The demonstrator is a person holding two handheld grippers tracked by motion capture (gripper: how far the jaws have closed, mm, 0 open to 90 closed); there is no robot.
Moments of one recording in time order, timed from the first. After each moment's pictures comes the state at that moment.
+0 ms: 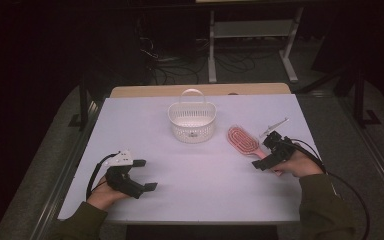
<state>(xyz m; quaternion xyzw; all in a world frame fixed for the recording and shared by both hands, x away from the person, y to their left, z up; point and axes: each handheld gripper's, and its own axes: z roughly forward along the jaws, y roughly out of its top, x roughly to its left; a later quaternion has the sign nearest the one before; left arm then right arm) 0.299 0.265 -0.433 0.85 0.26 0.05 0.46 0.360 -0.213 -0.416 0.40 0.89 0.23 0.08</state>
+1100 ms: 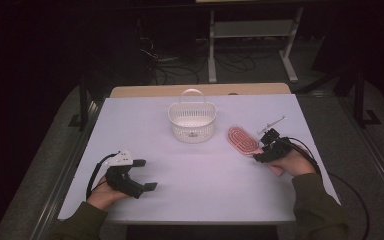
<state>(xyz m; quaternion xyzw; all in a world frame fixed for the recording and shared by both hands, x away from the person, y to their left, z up) 0.299 0.265 -0.433 0.85 0.27 0.05 0.46 0.370 -0.209 -0.422 0.42 0.87 0.22 0.10</state>
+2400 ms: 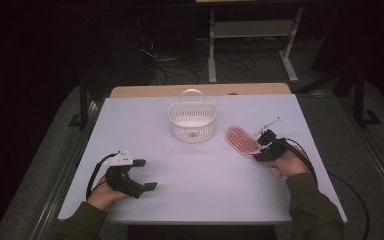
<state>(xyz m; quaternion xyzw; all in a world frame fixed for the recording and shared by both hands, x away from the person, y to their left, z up) 0.299 0.266 -0.433 0.85 0.27 0.05 0.46 0.373 -0.202 -0.429 0.43 0.88 0.19 0.09</state>
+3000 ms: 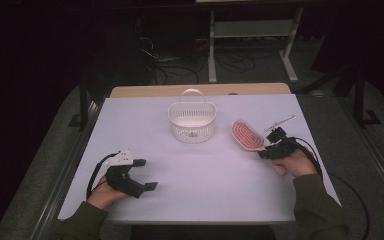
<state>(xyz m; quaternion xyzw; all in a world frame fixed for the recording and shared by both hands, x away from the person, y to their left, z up) 0.300 0.265 -0.433 0.85 0.27 0.05 0.46 0.367 -0.224 -0.417 0.46 0.85 0.25 0.09</state>
